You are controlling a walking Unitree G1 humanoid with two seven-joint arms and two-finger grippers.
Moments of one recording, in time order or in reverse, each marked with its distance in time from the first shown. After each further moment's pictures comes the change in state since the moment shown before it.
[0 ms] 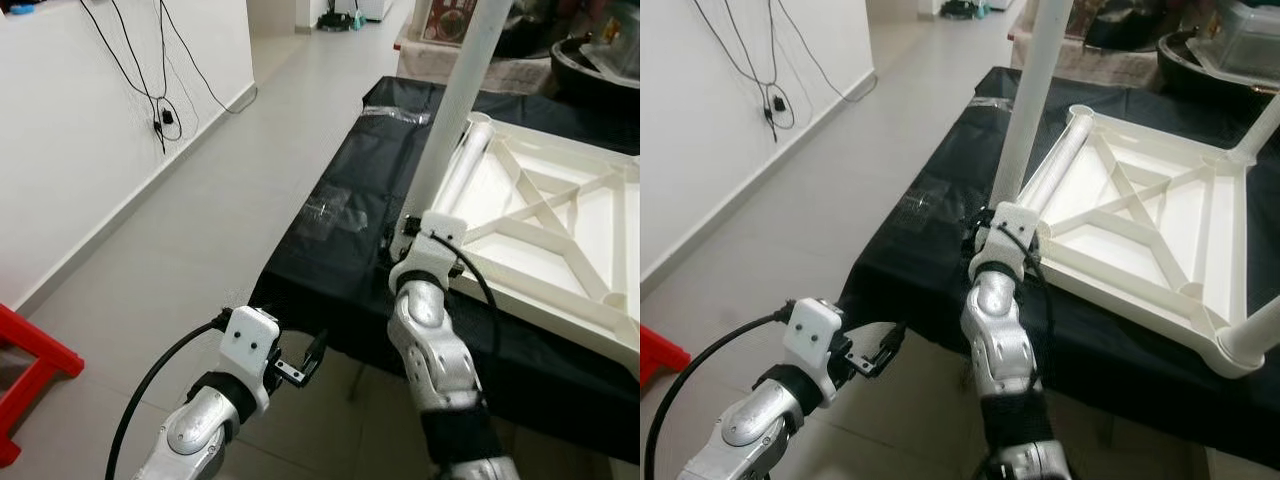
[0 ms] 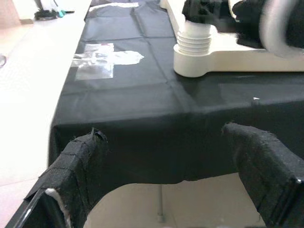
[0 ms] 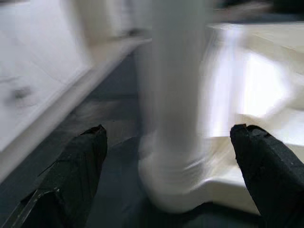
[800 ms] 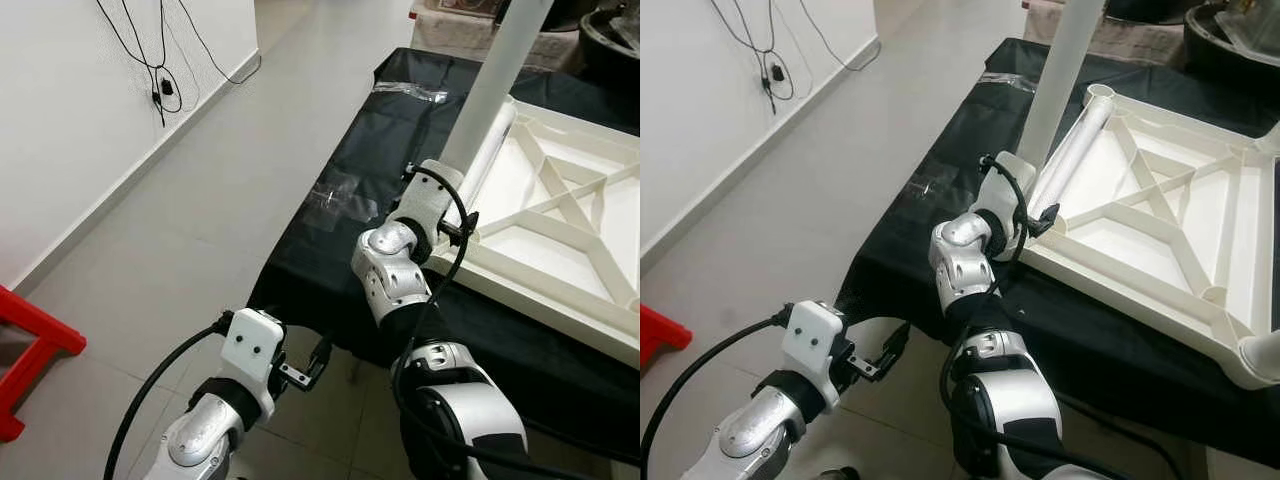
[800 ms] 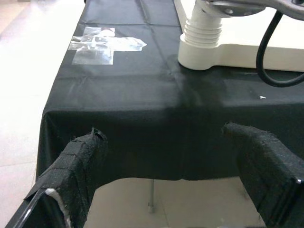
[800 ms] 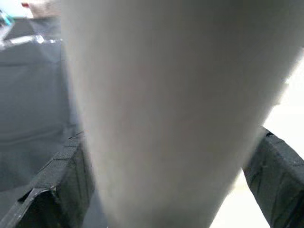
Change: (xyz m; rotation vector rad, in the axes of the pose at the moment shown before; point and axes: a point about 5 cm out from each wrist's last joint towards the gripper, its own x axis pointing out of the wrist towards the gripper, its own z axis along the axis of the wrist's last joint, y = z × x) left arm -0.007 -0.013 0.013 -0.024 -0.021 -0.002; right arm 0.064 0.025 0.051 0.070 -0.044 -0.645
